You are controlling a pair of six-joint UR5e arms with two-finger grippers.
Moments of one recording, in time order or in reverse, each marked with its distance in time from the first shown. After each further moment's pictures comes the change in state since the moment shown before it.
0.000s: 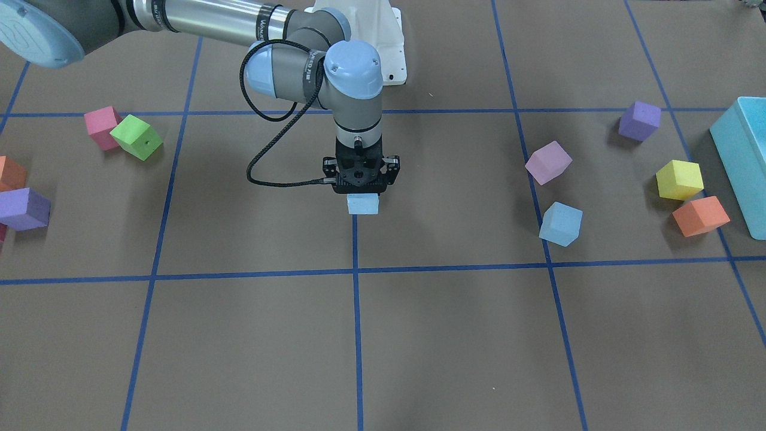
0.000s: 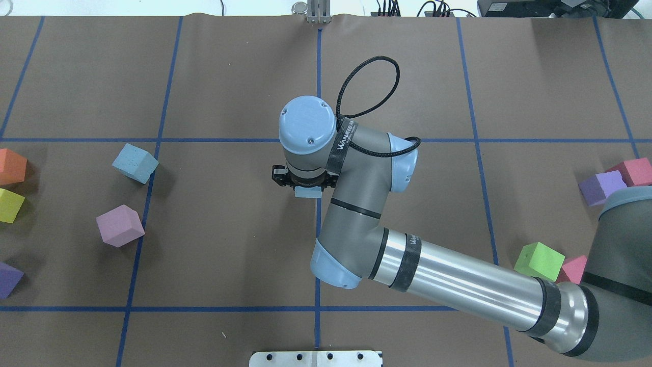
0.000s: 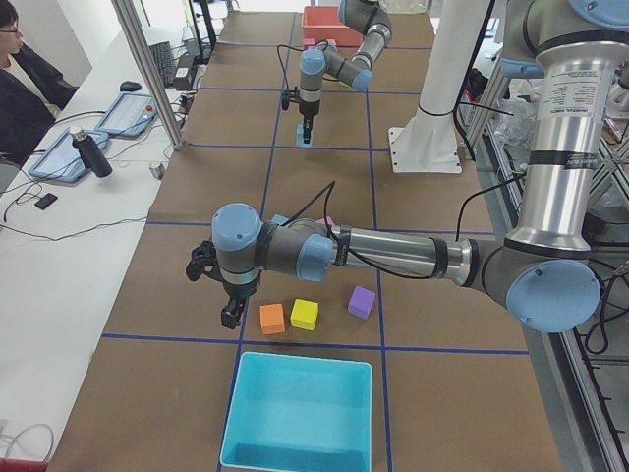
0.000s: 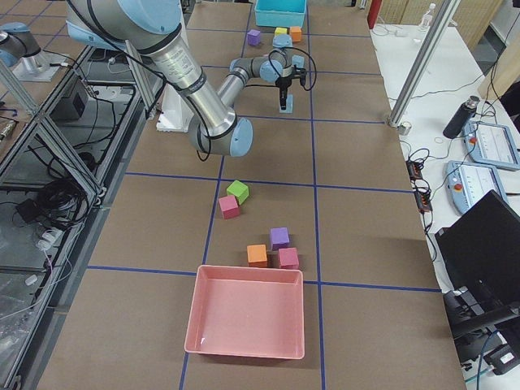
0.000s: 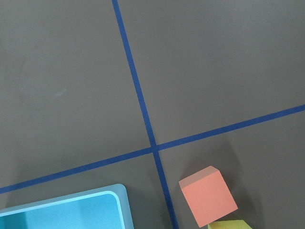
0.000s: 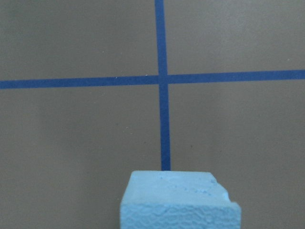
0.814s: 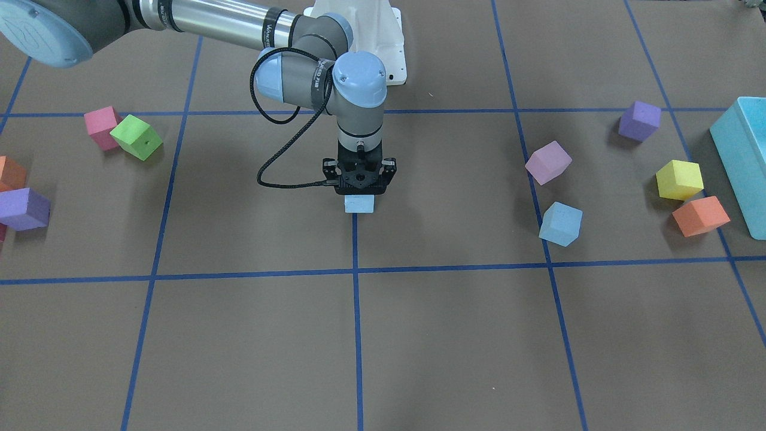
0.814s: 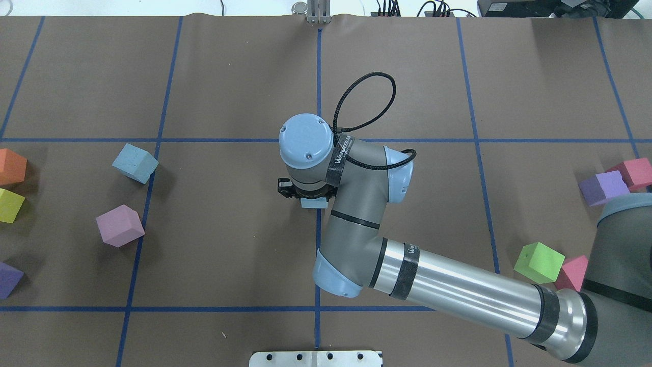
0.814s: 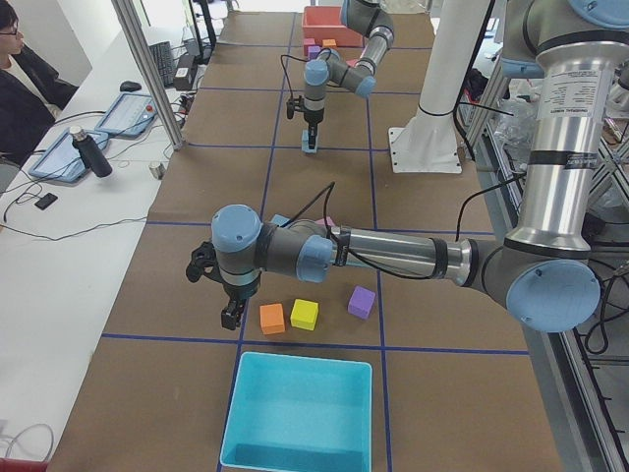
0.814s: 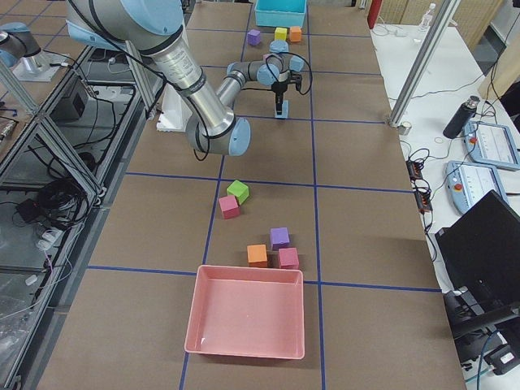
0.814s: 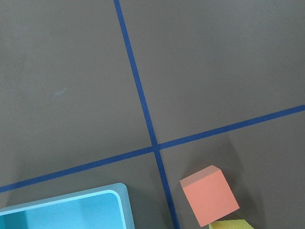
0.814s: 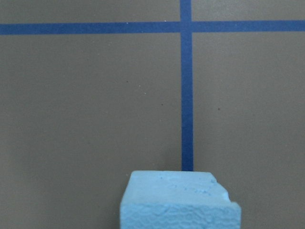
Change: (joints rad) left arm 0.000 0.000 0.004 -0.001 -0.001 0.000; right arm -0.017 -0.020 -0.020 -0.003 -0.008 -0.018
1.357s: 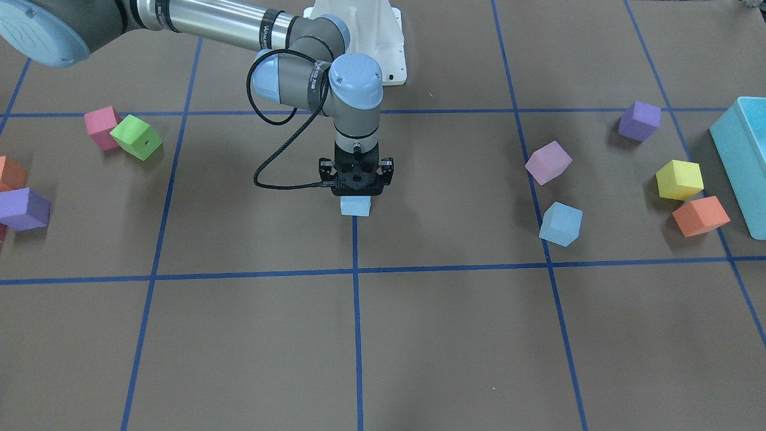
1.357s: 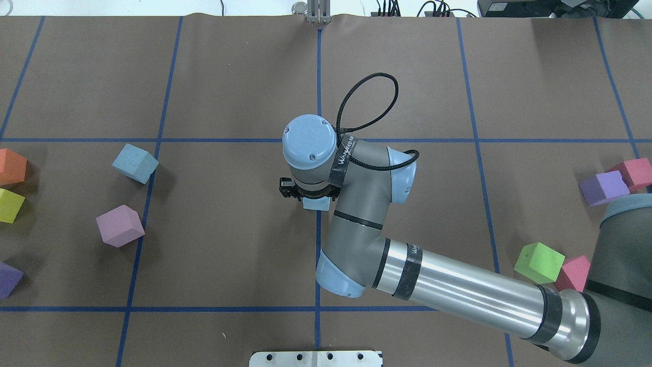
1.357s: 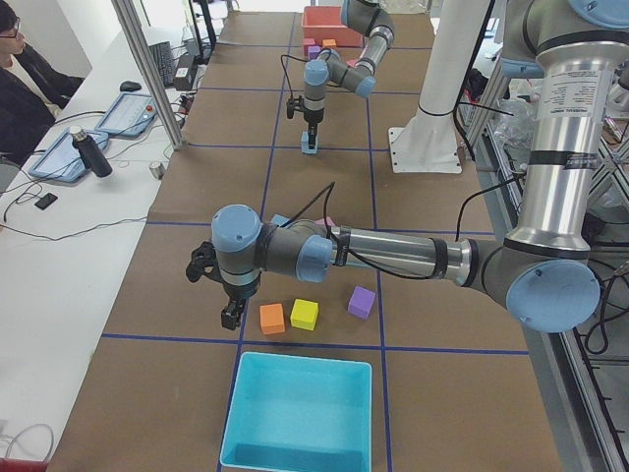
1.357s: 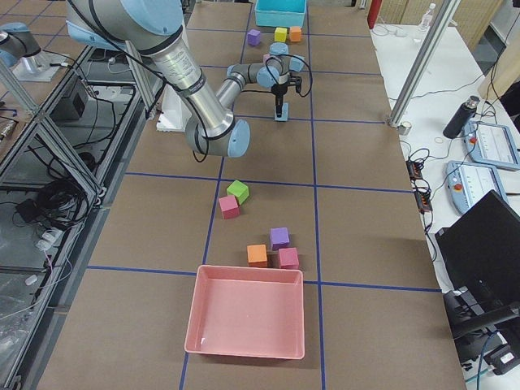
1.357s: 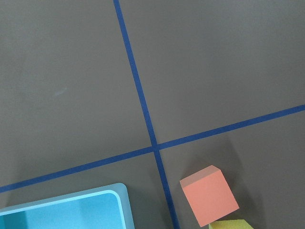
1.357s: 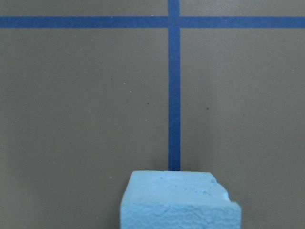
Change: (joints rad) left arm 0.000 0.000 0.000 0.000 0.000 0.000; right arm 0.003 -0.007 0.013 0.003 -0.003 -0.001
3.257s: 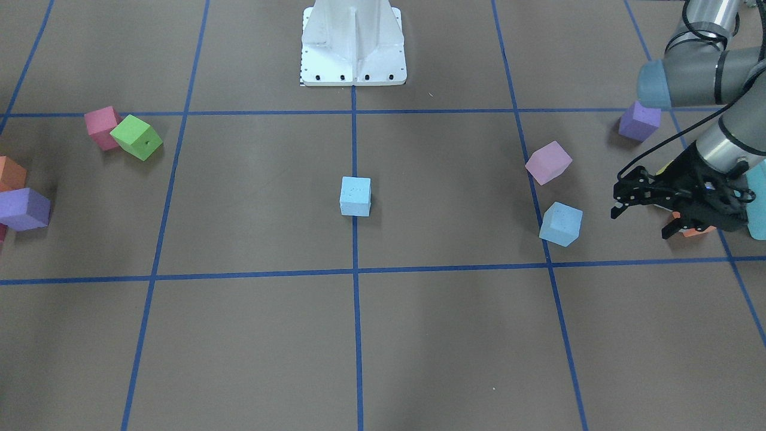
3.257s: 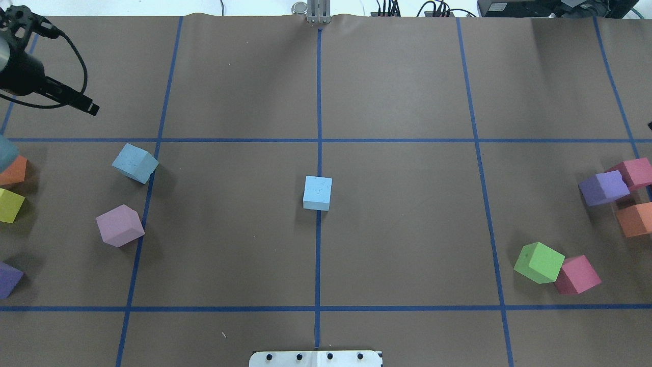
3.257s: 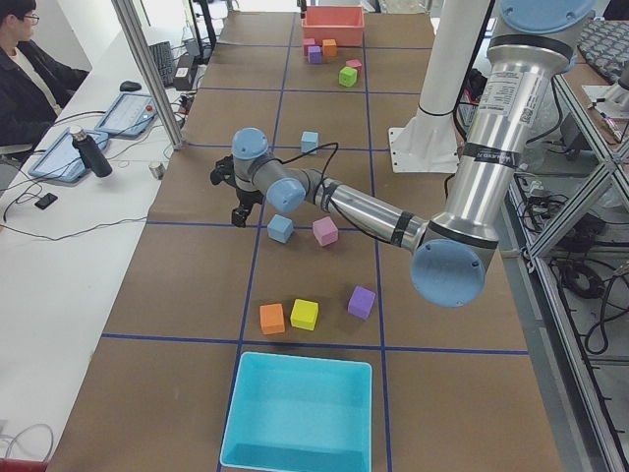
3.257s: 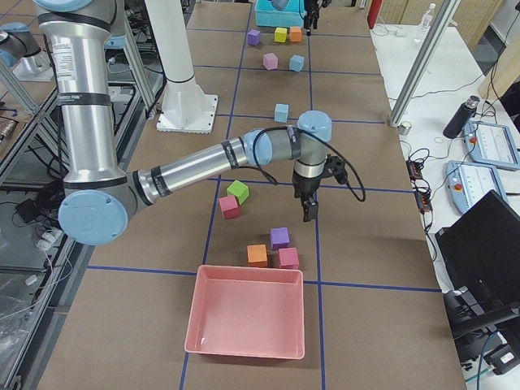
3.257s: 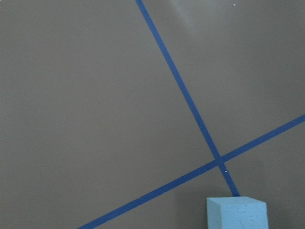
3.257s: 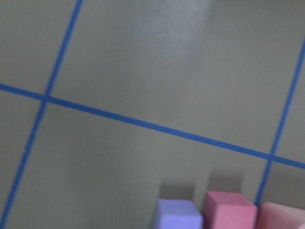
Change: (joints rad) left arm 0.471 -0.189 -0.076 -0.256 0.112 -0.514; right arm 0.940 -0.866 0.493 -0.212 0.401 -1.296
